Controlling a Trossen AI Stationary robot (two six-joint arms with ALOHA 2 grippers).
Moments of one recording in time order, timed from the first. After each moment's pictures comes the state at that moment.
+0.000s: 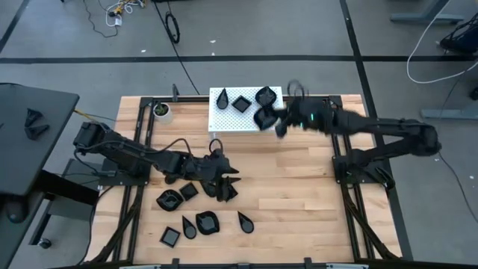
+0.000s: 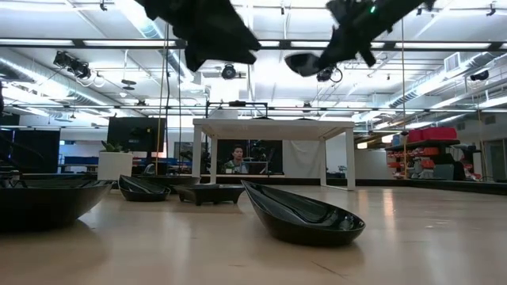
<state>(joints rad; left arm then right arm) -0.26 1.49 0.97 0.00 -0.32 -0.37 -0.27 1.13 0.95 -0.29 0.29 0.29</state>
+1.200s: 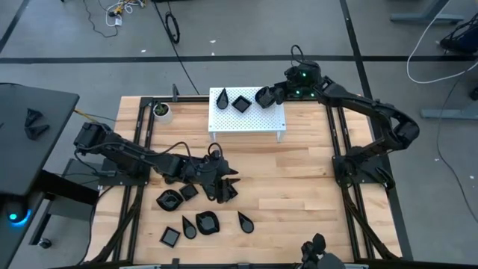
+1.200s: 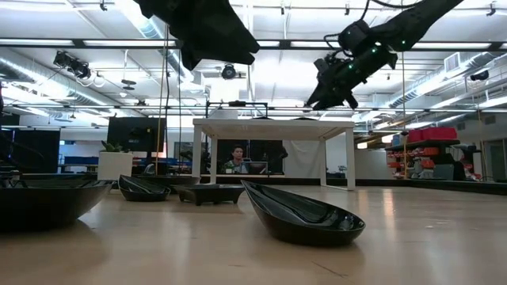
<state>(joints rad) -0.29 1.51 0.96 0.01 -0.38 -0.38 -0.81 1.42 1.01 -0.10 -0.22 0.17</state>
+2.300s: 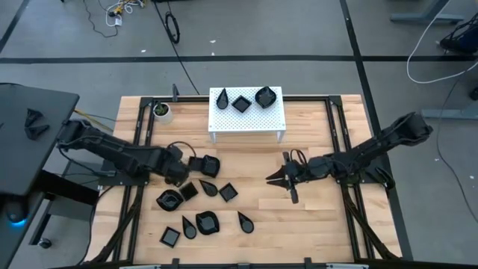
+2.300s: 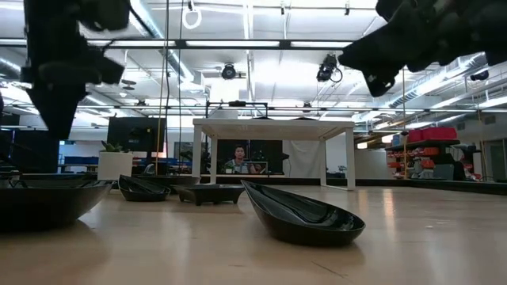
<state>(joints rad) -0.25 1.25 0.79 -1.15 -0.24 -1.11 0.33 1.23 0.38 0.62 0.19 0.23</state>
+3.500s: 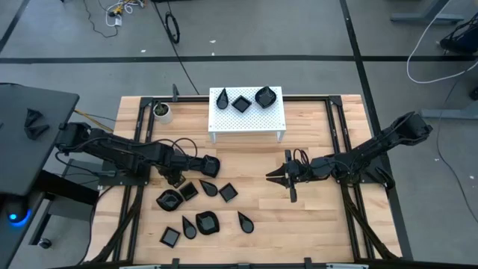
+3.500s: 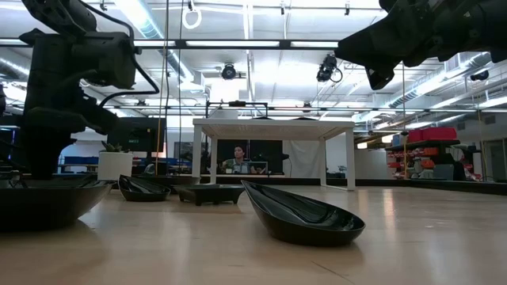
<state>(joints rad) -0.05 1.25 0.53 -0.83 -0.03 -0.83 0.35 1.23 0.38 0.67 0.28 0.17</state>
